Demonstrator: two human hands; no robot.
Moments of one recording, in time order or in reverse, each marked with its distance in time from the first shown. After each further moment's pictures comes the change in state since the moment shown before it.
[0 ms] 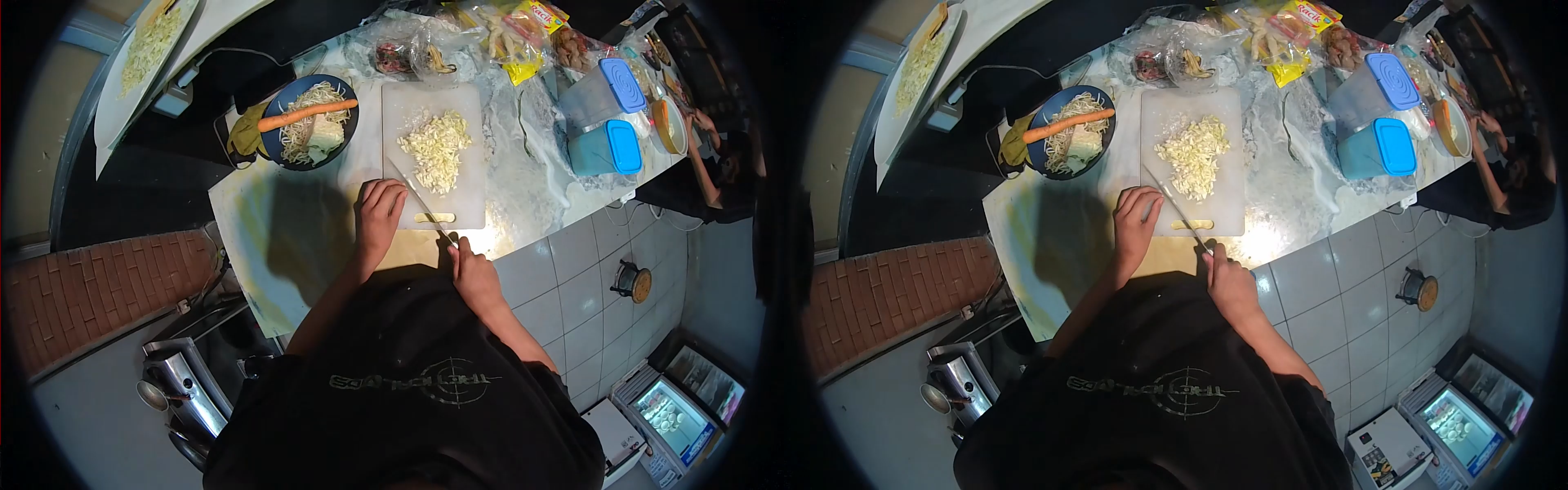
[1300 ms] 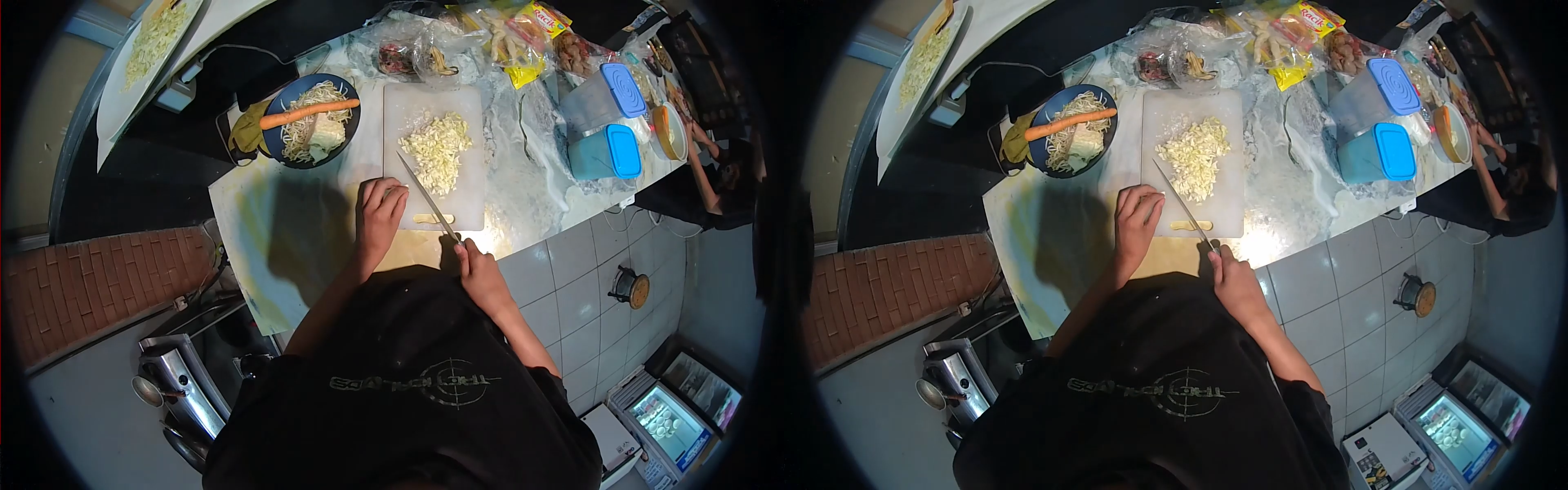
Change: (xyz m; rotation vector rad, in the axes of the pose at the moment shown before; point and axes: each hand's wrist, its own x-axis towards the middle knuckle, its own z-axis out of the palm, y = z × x) left_hand 0.000 0.004 0.000 0.045 0.011 0.077; right_hand 0.002 0.006 -0.021 0.243 -0.058 0.041
